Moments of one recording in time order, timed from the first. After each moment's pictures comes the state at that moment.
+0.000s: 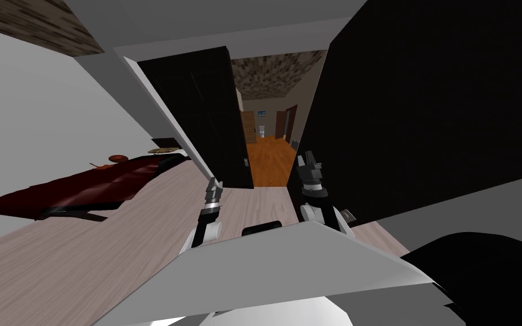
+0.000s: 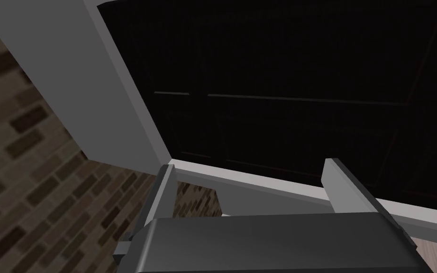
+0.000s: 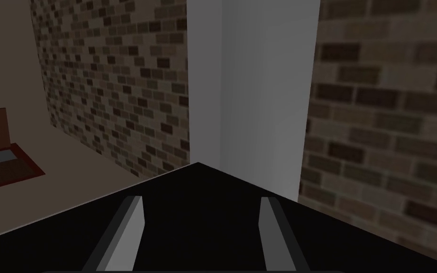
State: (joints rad) arm 0.32 0.13 -0.01 -1.76 -0.05 -0.55 0.13
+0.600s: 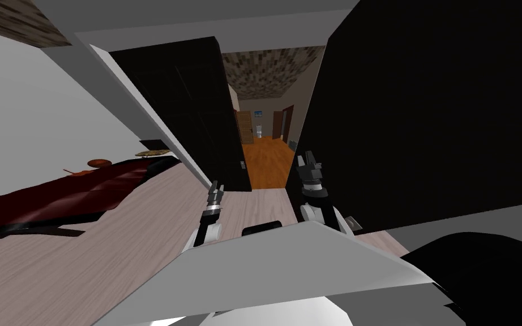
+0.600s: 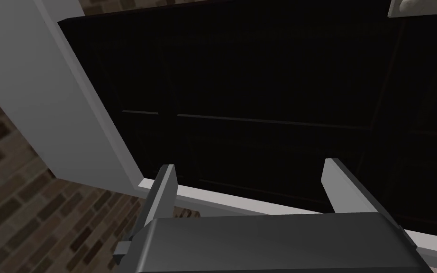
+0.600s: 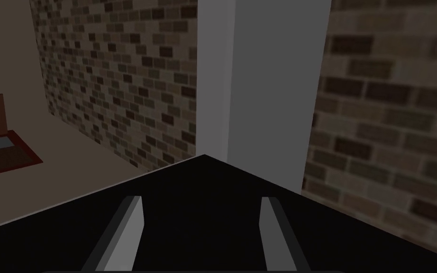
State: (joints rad) arm 0.28 0.16 -0.01 -1.61 -0.03 -0.60 0.15
